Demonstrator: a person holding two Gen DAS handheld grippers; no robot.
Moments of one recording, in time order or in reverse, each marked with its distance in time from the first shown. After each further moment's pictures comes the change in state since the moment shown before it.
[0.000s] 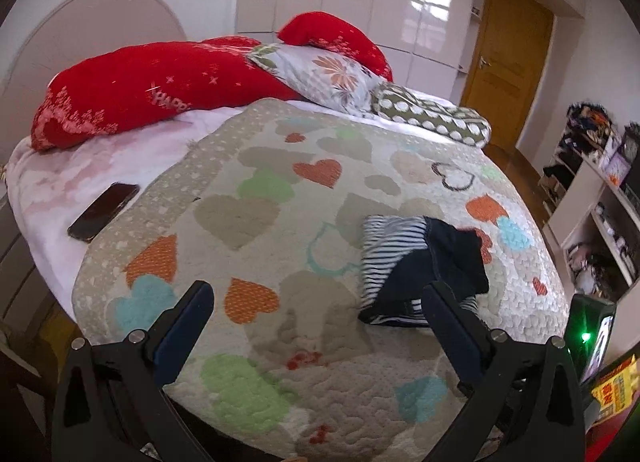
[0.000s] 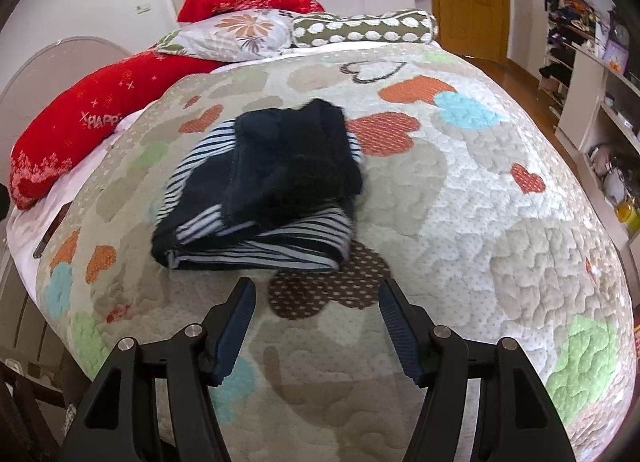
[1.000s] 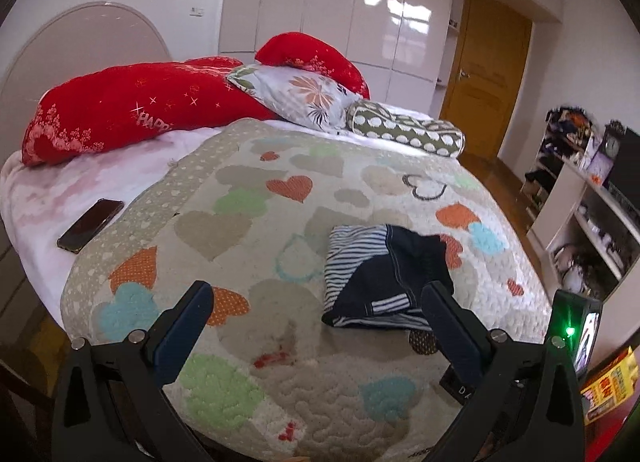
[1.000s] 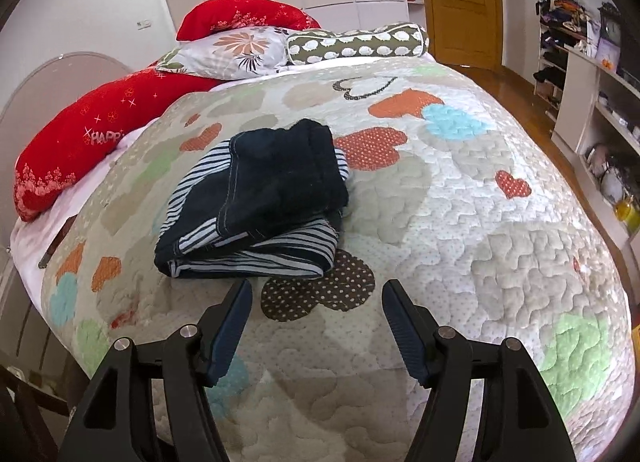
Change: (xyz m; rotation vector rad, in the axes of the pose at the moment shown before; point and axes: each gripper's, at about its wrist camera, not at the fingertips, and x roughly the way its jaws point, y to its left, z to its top) left arm -0.019 -0.033 -0.012 0.051 -0.064 -0.054; right arm -0.015 -0.017 -0.003 0.034 -0.061 0.009
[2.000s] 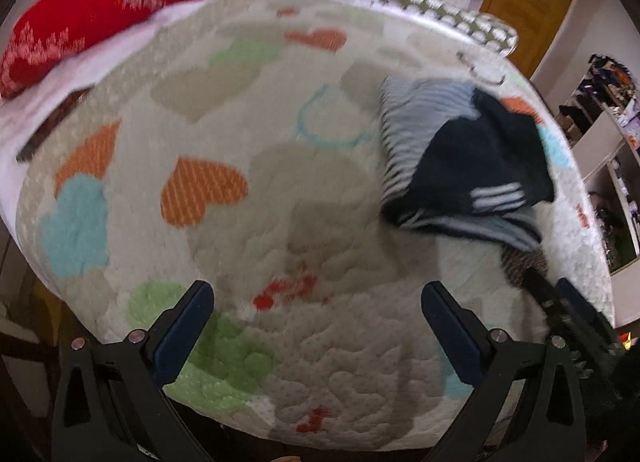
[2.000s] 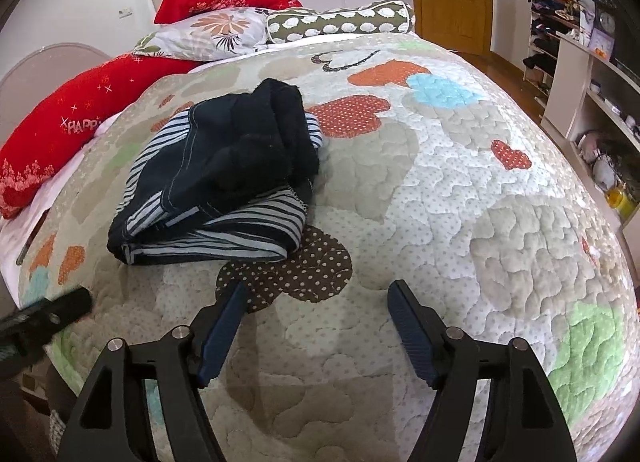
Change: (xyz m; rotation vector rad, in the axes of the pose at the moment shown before) left arm 0.123 0.031 -0.061 -0.052 0.436 0.060; right arm 0.032 -0.012 -0.009 0.013 0.058 -0.058
